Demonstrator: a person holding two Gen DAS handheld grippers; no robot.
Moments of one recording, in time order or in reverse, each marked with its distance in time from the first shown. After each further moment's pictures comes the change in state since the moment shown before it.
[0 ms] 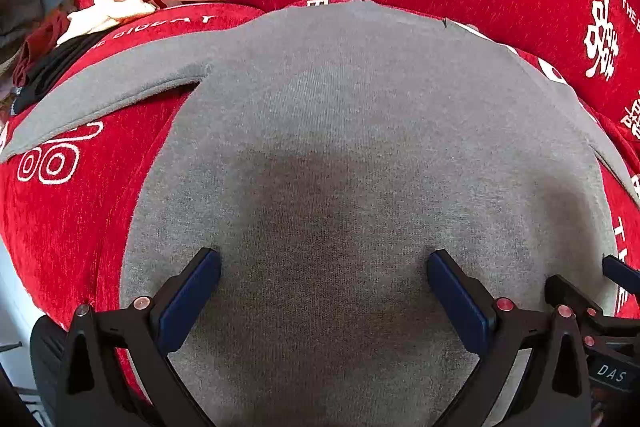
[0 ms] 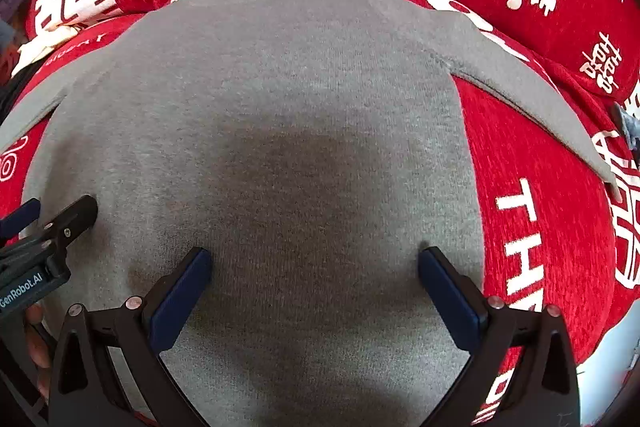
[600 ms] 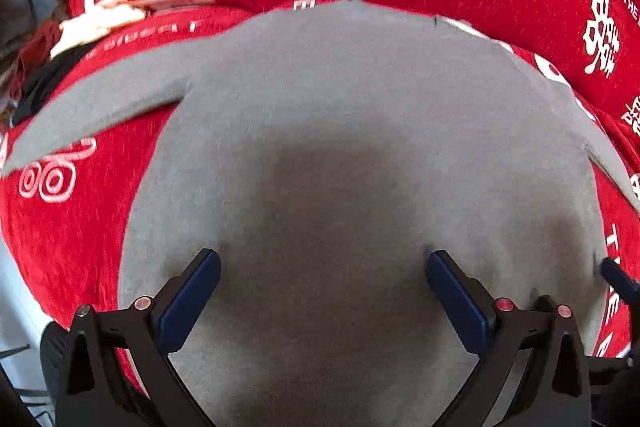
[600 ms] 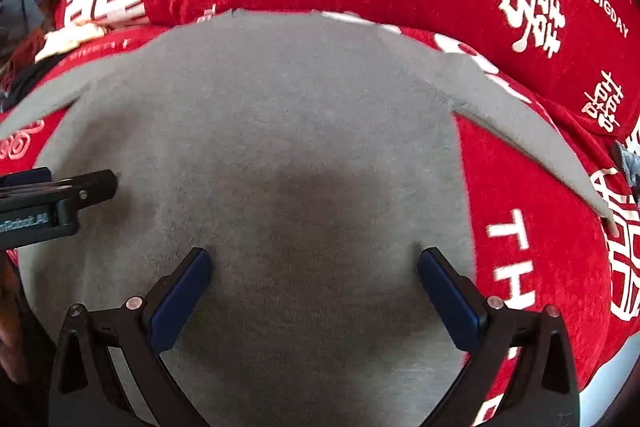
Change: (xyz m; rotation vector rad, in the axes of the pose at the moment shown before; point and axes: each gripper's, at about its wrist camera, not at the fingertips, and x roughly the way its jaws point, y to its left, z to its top) left arm -0.010 -0.027 0.020 0.029 0.014 0.025; right arm -0.021 -0.010 -0.009 -0.076 -0.193 0.007
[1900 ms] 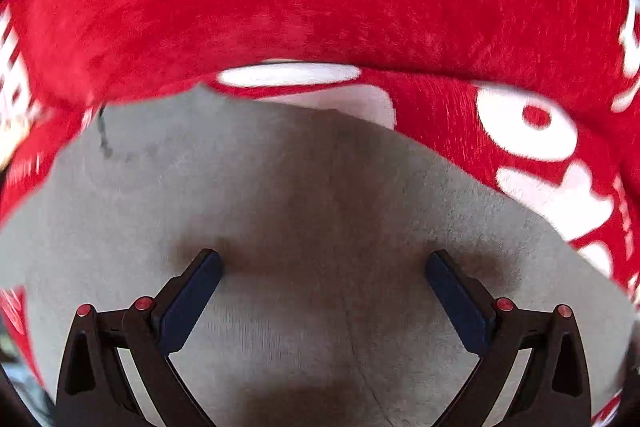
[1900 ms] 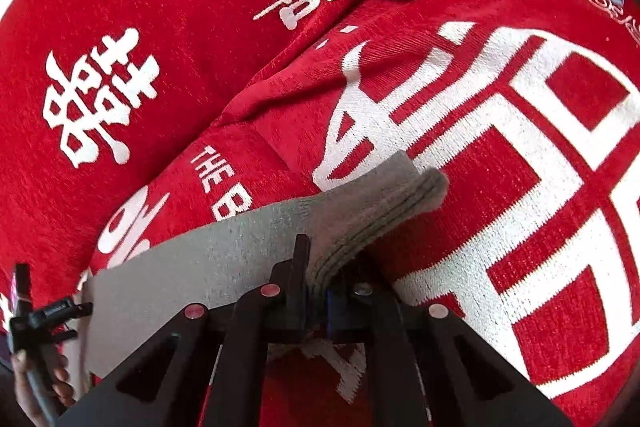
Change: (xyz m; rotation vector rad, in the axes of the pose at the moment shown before) left arm 0.115 -0.258 0.171 0.056 0.138 0.027; right arm 0.041 -0.436 -0.045 0.924 -0.158 -0.051
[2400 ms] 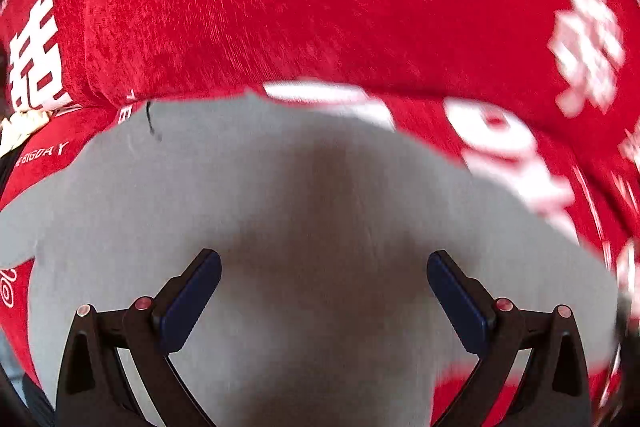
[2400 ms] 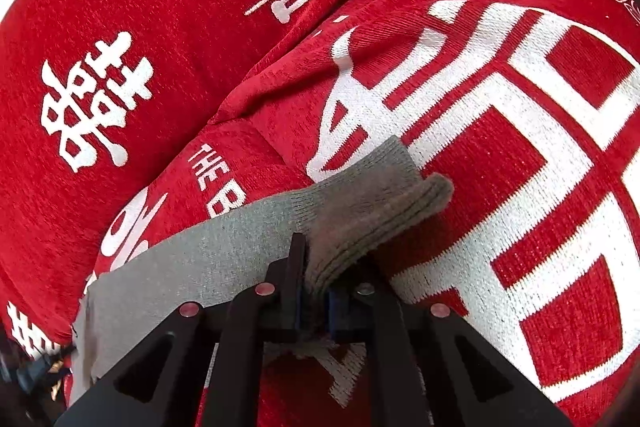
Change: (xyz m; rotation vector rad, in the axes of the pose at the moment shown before) left arm -0.049 0.019 -0.027 -0.018 -0.150 -0.024; right arm 0.008 -0.002 0.000 0.033 0.016 0.019
